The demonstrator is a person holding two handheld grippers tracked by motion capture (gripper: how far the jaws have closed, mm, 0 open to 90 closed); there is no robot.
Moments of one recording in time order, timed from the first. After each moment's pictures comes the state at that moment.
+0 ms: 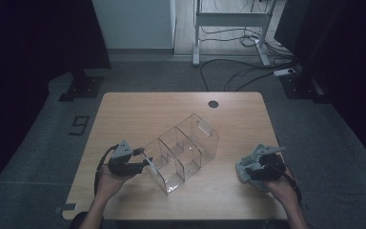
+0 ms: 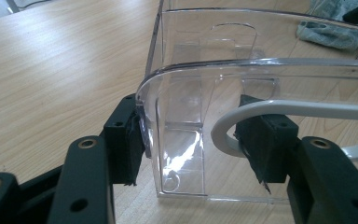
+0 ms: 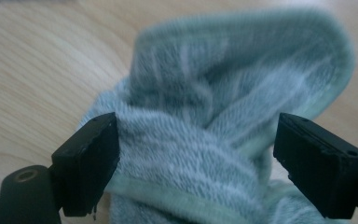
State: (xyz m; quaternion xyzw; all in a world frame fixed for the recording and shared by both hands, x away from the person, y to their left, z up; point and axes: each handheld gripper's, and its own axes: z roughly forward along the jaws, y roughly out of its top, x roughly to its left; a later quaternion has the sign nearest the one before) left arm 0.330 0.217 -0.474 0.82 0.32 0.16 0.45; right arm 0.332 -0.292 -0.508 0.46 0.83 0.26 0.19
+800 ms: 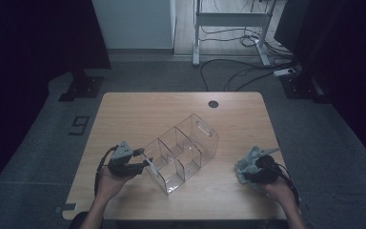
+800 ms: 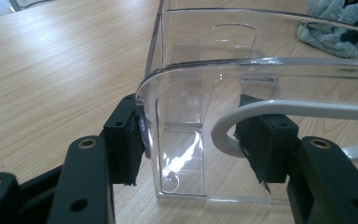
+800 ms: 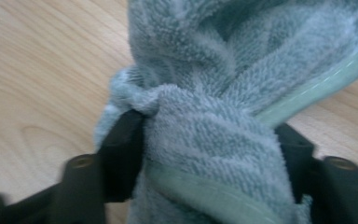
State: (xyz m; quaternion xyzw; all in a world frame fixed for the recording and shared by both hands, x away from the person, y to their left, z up) left arm 0.327 0.216 -0.475 0.82 0.32 0.16 0.45; right arm 0.336 -0.288 -0.525 0.45 0.85 0.25 0.10
